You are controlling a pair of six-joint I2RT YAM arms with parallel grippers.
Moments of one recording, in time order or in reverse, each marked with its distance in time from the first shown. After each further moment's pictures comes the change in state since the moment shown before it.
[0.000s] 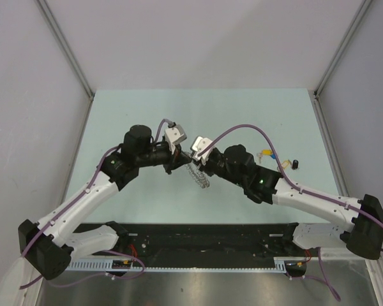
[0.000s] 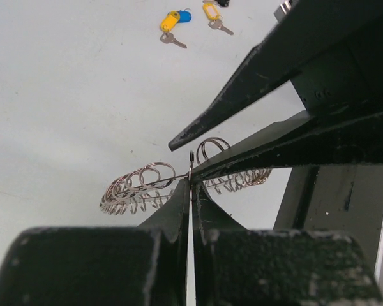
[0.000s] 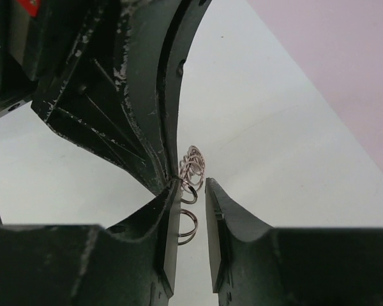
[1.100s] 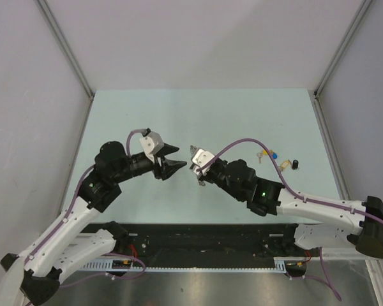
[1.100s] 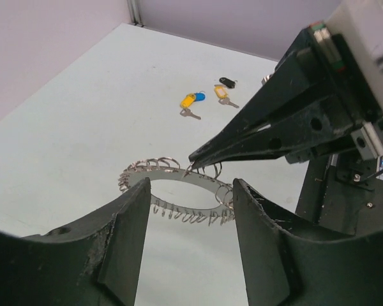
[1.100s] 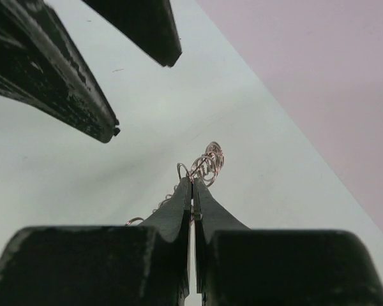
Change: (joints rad) left arm -0.005 -0.285 -0.099 0.148 -0.058 -0.071; right arm 0.154 -0.057 -0.079 0.078 0.303 -0.099
